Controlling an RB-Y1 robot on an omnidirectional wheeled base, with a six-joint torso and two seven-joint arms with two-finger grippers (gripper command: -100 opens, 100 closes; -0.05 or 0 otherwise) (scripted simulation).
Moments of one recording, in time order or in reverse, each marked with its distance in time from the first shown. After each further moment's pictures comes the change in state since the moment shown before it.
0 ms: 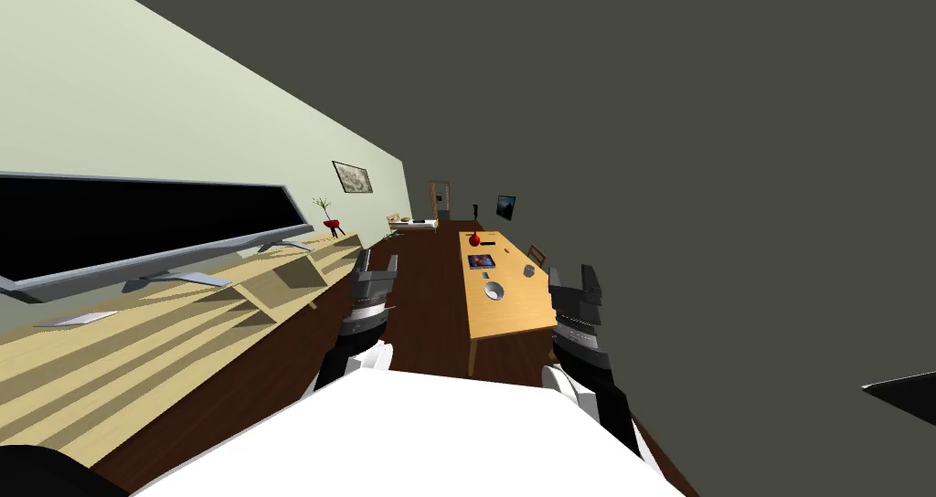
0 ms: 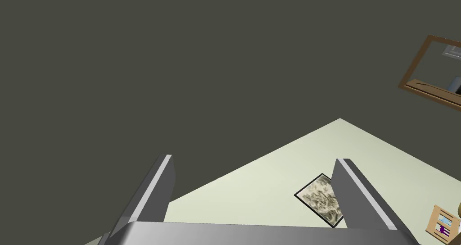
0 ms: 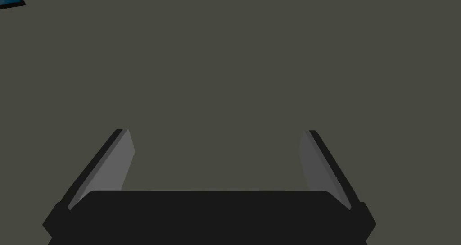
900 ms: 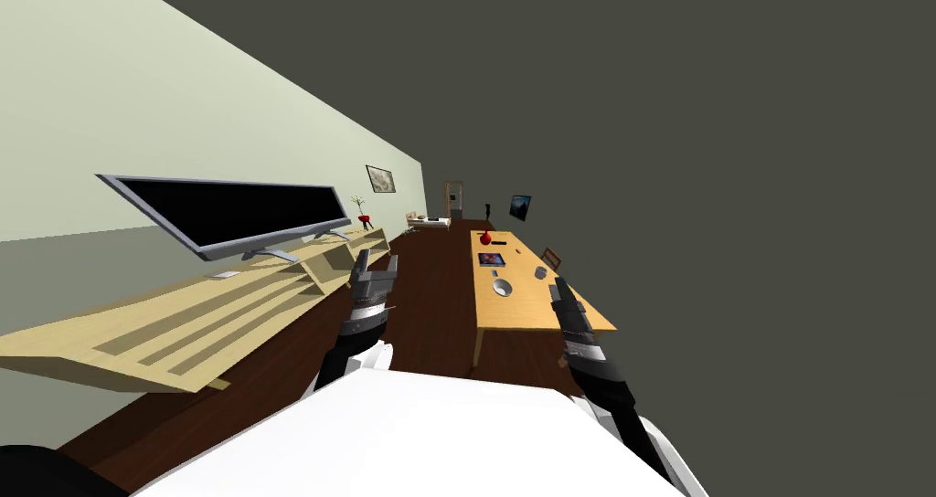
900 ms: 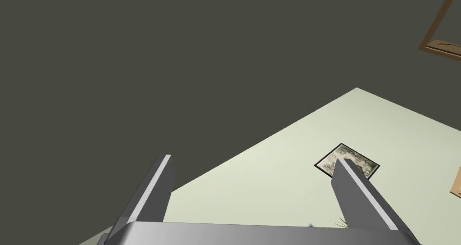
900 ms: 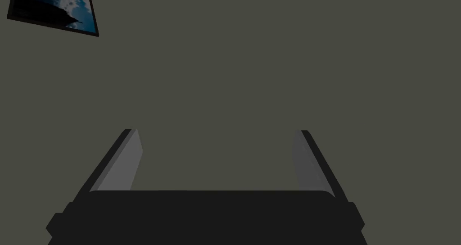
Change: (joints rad) left arm 0.000 0.000 0.000 0.000 0.000 0.000 0.000; right arm 0.072 -0.159 -0.093 0.098 0.196 0.070 0.036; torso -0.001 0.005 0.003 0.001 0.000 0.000
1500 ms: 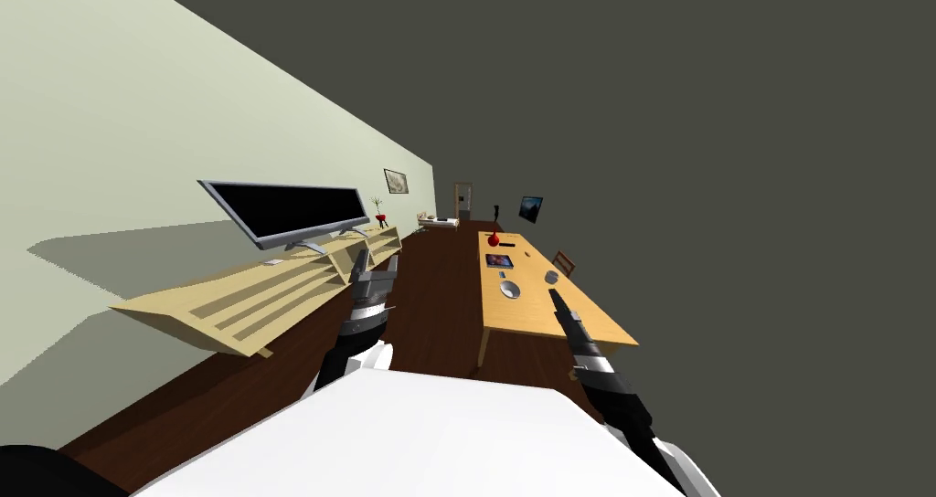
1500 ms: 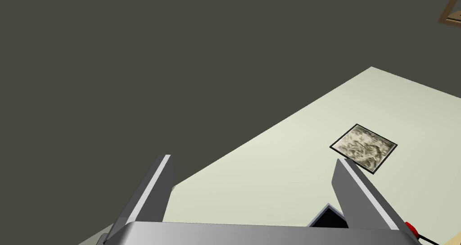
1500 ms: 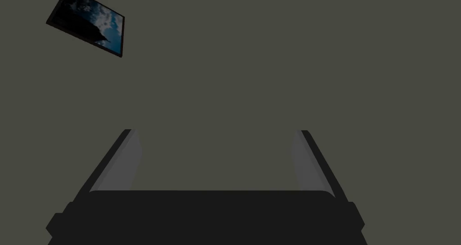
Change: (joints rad) left arm 0.000 0.000 0.000 0.000 0.000 0.000 0.000; right arm 0.056 -0.056 -0.050 0.059 0.143 0.059 0.040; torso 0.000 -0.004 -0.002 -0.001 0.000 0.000
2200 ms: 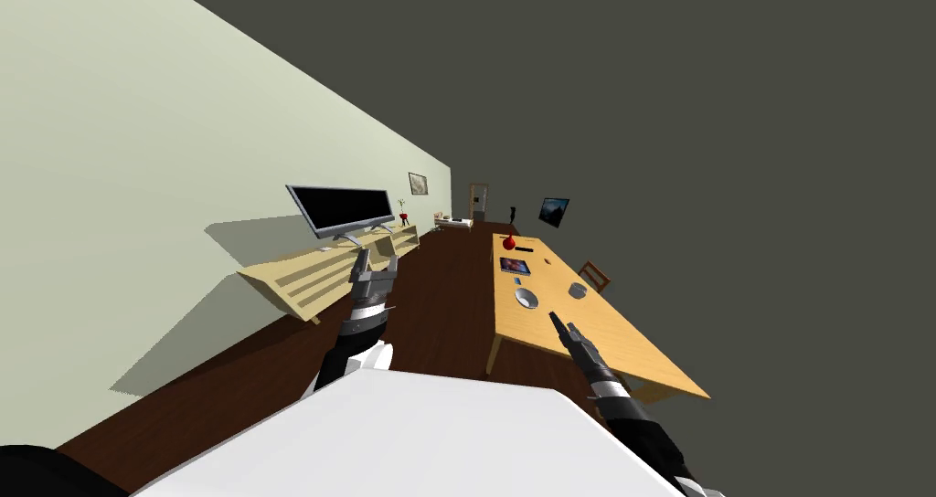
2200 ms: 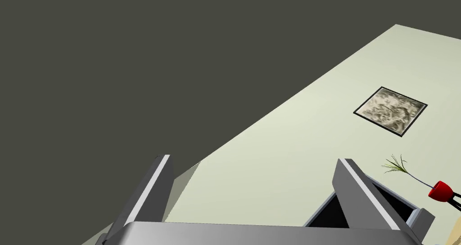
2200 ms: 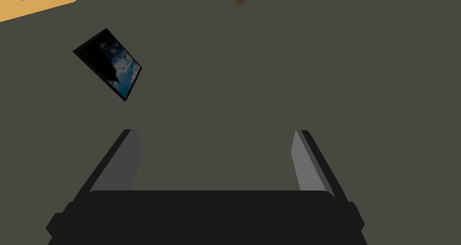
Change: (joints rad) left arm 0.000 0.000 0.000 0.000 0.000 0.000 0.000; right arm 0.061 -0.074 -0.057 0.139 0.209 0.072 0.078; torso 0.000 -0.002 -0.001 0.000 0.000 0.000
